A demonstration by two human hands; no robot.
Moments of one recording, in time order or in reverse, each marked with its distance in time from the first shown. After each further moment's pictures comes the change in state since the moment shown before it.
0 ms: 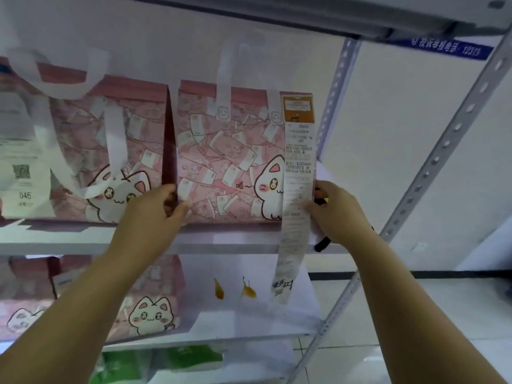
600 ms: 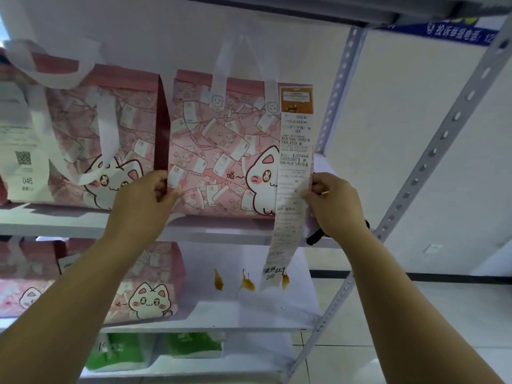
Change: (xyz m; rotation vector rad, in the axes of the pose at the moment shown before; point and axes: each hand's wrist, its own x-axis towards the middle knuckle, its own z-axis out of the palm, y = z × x) left_hand -0.009 0.024 0.003 -0.018 0.114 -0.069; right_hand 0.003 0.017 0.000 0.164 0.121 -0.070
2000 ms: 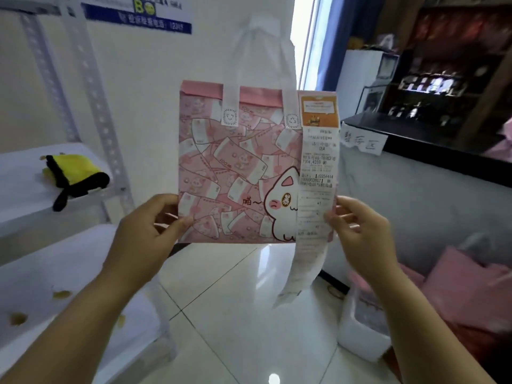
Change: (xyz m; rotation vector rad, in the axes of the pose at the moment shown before) left_hand -0.283 0.247 0.048 -0.576 -0.682 0.545; right_hand -0.438 0.096 -0.296 -0.188 0.711 0.255
